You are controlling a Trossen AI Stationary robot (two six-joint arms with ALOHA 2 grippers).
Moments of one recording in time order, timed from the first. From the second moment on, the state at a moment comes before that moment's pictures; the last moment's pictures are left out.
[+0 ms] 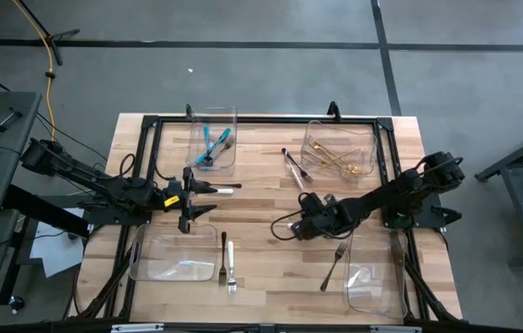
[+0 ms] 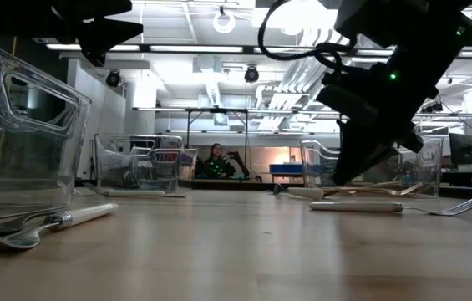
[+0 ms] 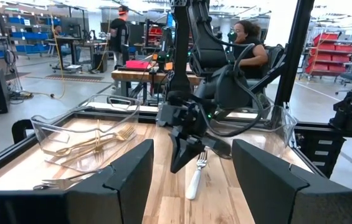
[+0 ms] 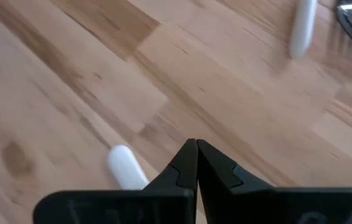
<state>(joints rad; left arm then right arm) -0.32 0.77 0.23 0.59 -0.38 -0.05 0.31 1.64 0.82 -0.33 0.49 1.09</state>
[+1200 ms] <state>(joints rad) -0.32 0.77 0.23 0.59 -0.38 -0.05 0.31 1.64 0.82 0.01 0.46 0.89</state>
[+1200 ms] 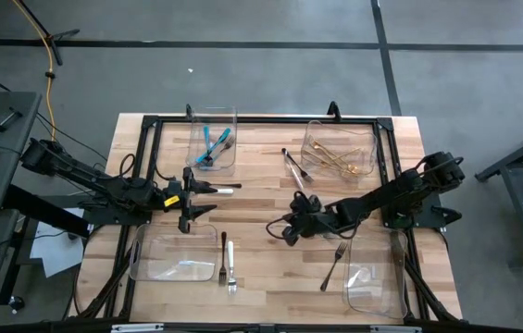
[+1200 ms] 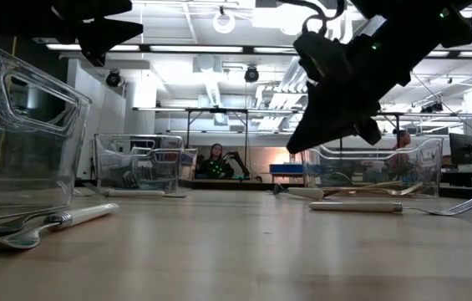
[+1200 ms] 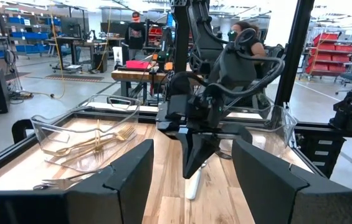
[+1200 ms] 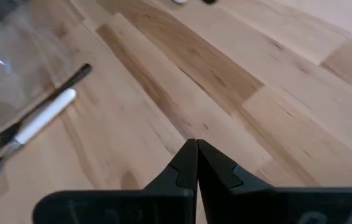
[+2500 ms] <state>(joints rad) -0.32 0.77 0.23 0.58 -0.38 -0.05 0.43 1.59 1.16 -0.74 0.23 0.65</state>
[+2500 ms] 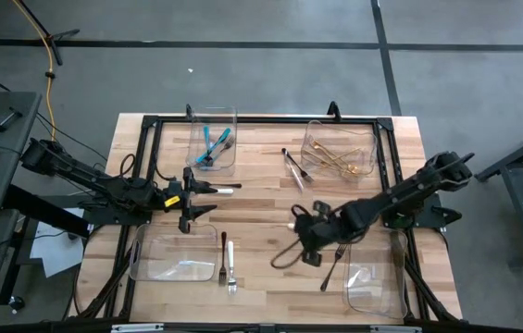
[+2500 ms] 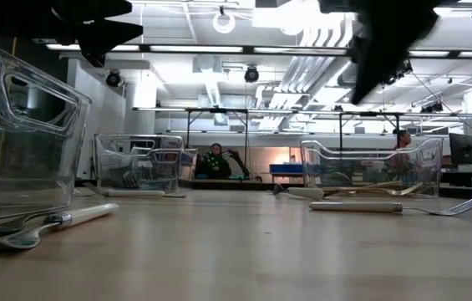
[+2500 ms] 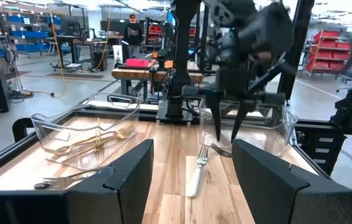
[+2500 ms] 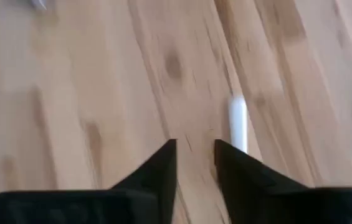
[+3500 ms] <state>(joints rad) -0.32 0.77 0.23 0.57 -0.38 -0.05 0.42 1.68 0.88 -0.60 0.18 0.68</state>
